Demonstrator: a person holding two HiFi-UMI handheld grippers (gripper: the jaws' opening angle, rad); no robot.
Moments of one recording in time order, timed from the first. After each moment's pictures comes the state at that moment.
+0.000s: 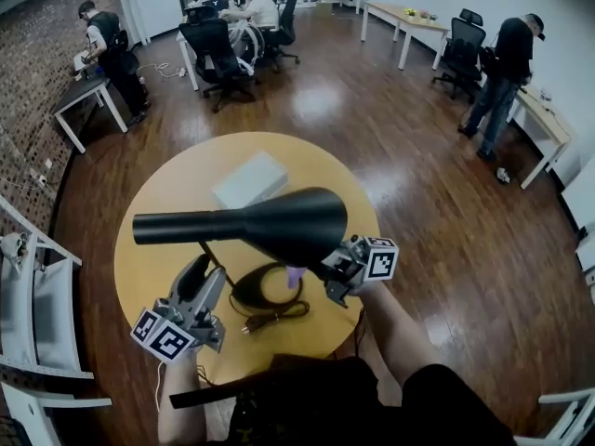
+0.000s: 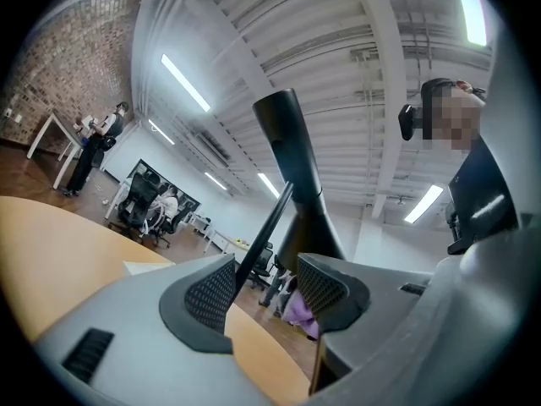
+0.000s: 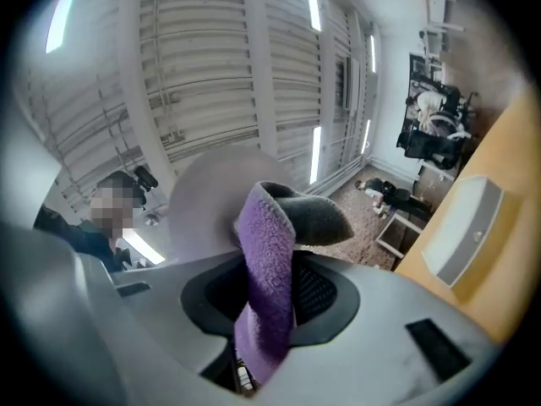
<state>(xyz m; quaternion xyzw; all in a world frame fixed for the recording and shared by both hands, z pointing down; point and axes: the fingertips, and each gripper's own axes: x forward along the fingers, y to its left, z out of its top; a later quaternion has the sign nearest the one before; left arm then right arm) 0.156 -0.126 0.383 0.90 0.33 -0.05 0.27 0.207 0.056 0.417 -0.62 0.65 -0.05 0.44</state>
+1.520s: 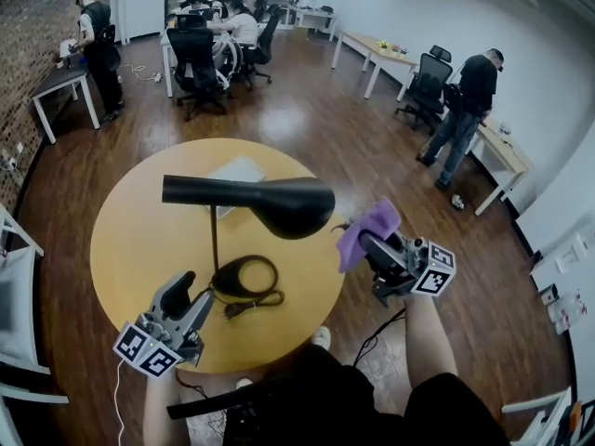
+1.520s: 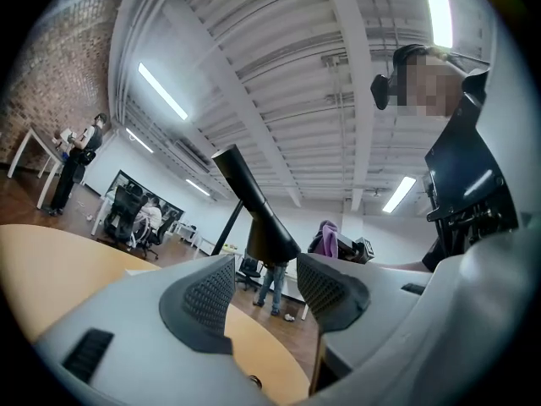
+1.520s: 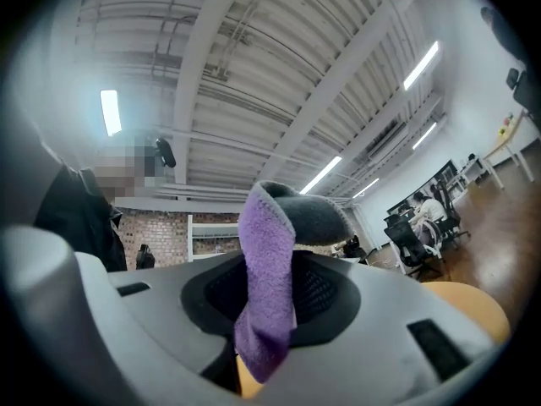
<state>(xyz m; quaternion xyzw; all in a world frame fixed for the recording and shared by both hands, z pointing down) 0.054 -0.135 0.381 0.89 0.38 -0.09 0.22 0.109 0.161 0.304 -0.80 0.56 0.03 0.20</state>
